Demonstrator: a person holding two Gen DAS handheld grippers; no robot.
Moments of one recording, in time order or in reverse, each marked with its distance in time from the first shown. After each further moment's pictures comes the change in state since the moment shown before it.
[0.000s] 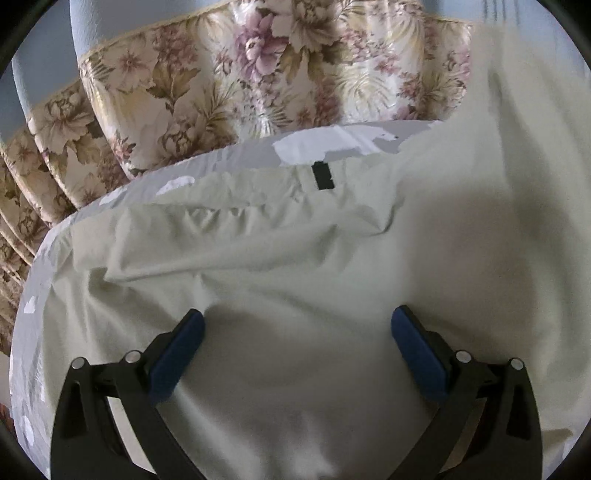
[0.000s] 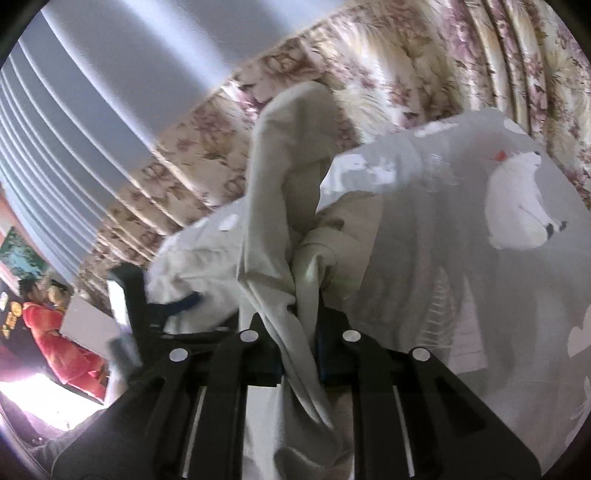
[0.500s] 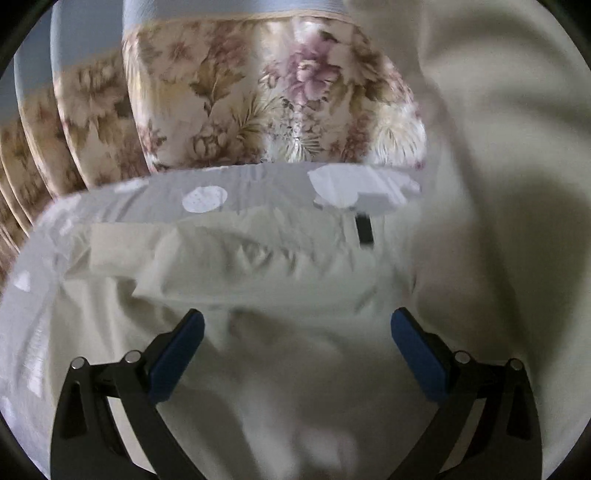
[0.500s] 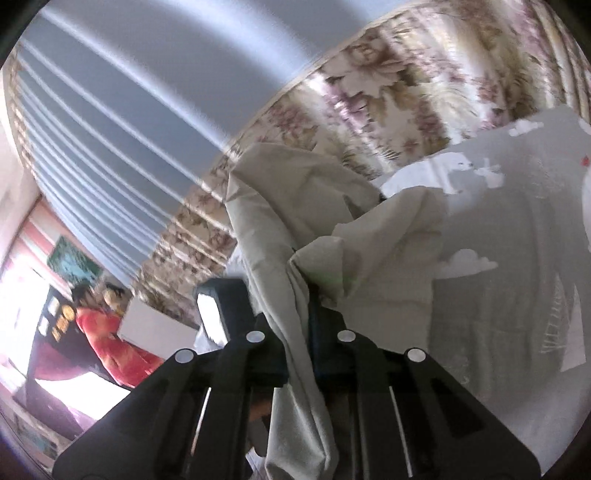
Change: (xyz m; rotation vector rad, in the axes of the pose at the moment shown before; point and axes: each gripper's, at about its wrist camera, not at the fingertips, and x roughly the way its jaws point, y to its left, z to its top) left arm -0.015 0.055 0.028 -0.218 -0.052 -0.085; right arm 0.030 0.094 0.023 0.017 0.058 0.199
